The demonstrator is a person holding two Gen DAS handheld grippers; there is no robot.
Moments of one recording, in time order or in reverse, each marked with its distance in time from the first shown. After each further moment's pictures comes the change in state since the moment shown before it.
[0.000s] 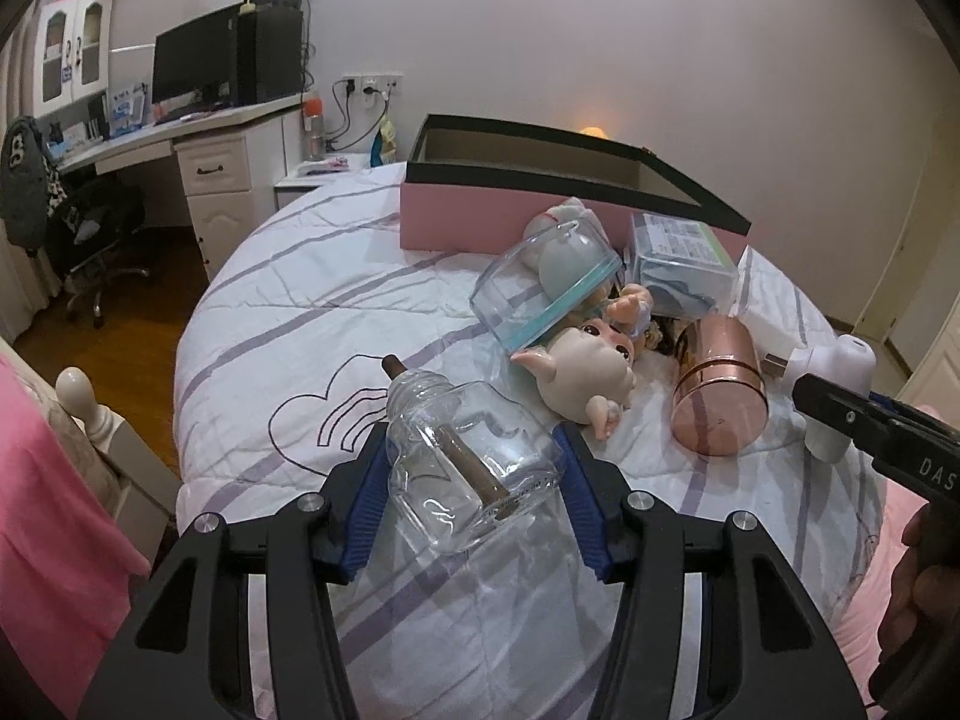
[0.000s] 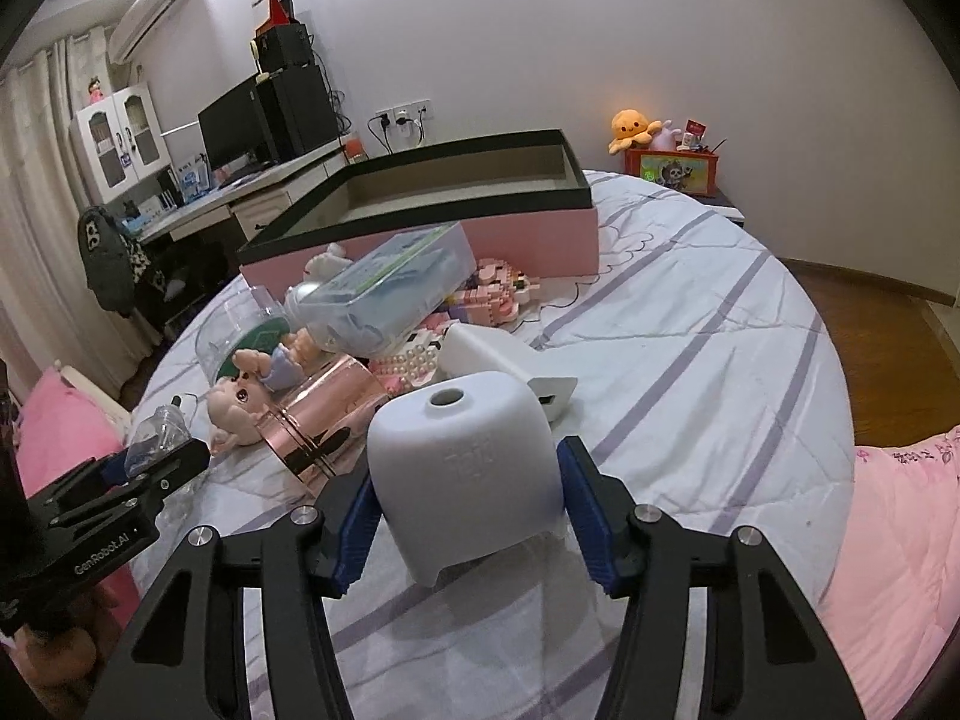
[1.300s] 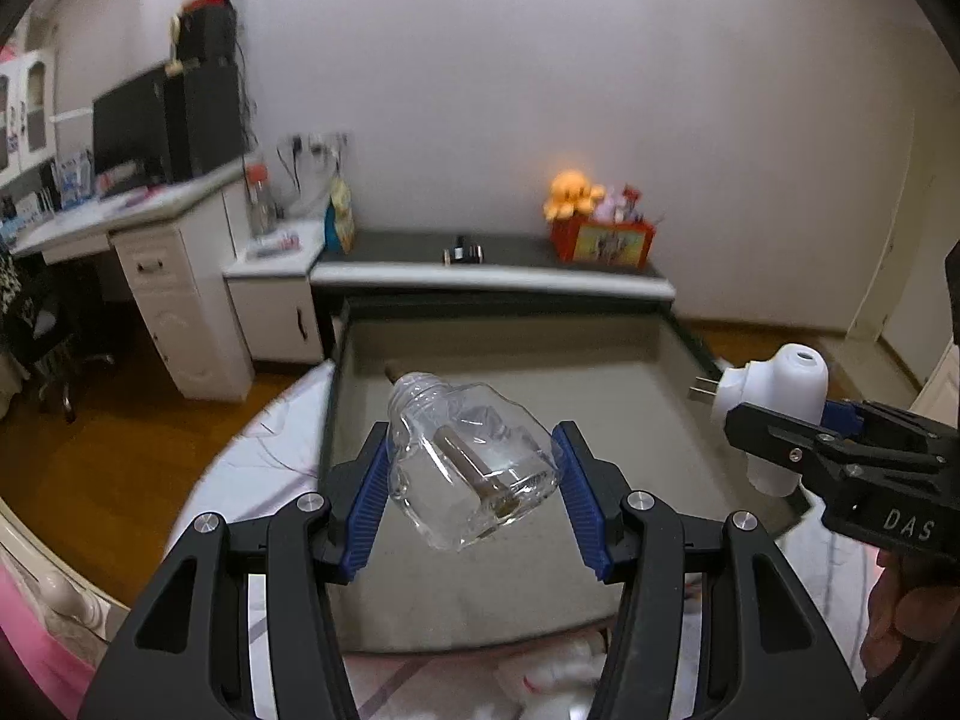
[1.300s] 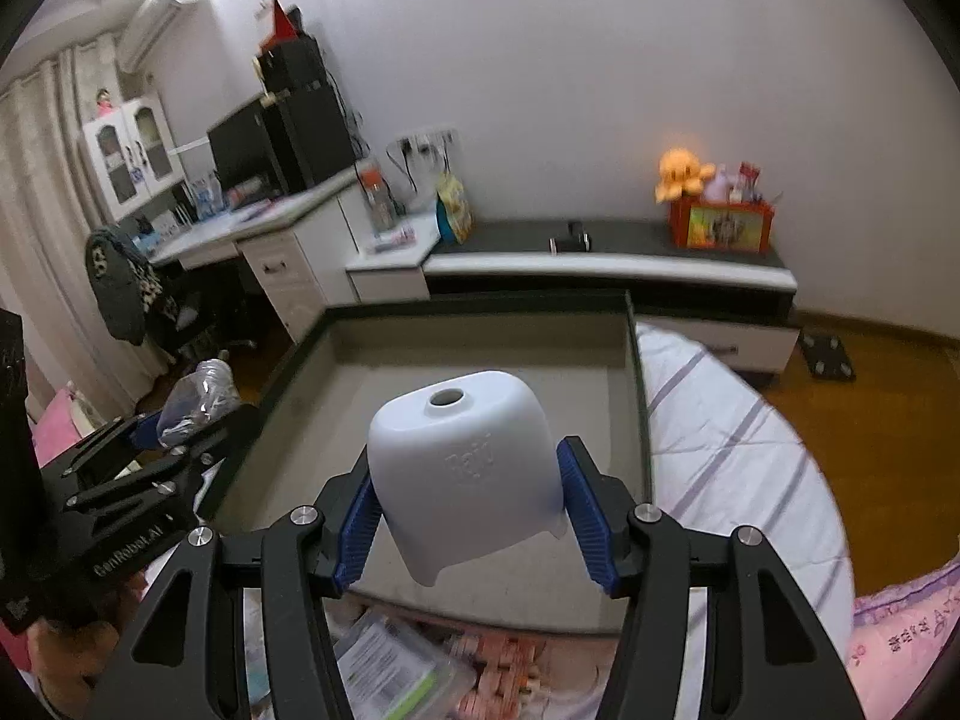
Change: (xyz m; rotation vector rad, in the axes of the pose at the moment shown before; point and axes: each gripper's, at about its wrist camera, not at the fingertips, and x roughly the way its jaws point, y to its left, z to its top) left arm 0.116 -0.025 0.209 0.086 -0.024 -0.047; right arm 0.113 -0.005 0.190 -0.044 0.036 0.050
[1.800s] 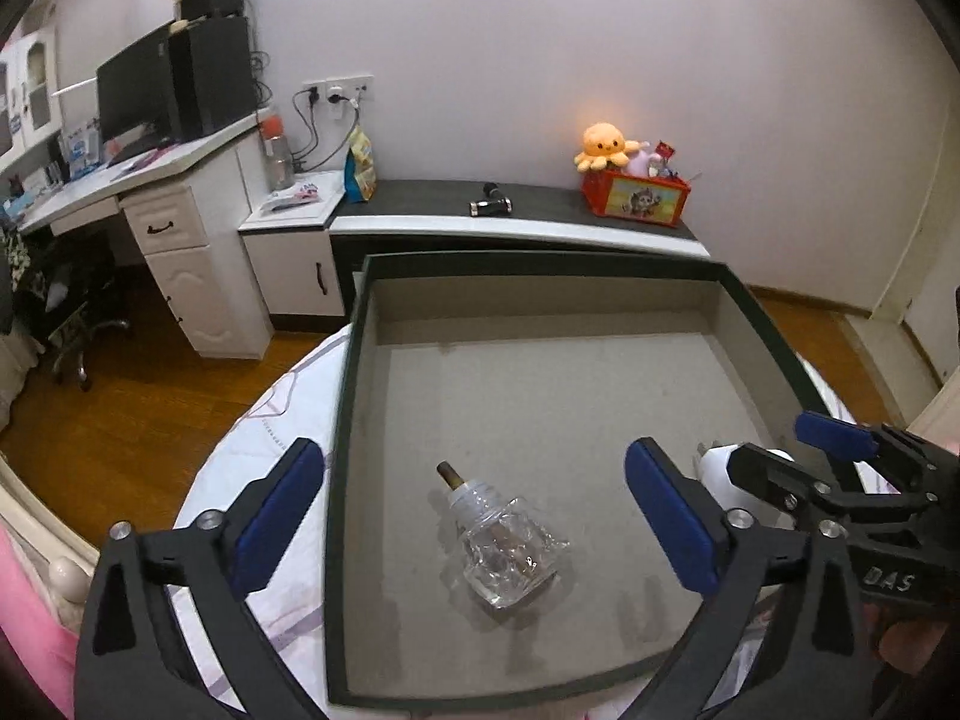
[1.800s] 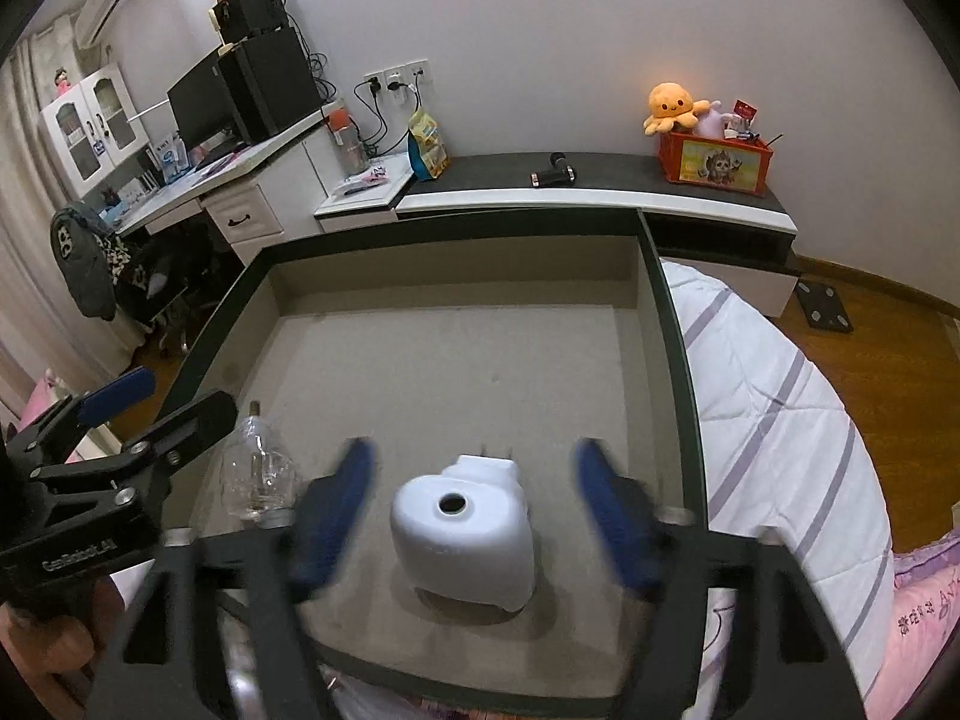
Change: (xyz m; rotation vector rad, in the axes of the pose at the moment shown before) left arm 0.027 0.015 0.006 -0.026 0.094 0.058; right arm 0.034 -0.008 0.002 0.039 0.113 -0.035
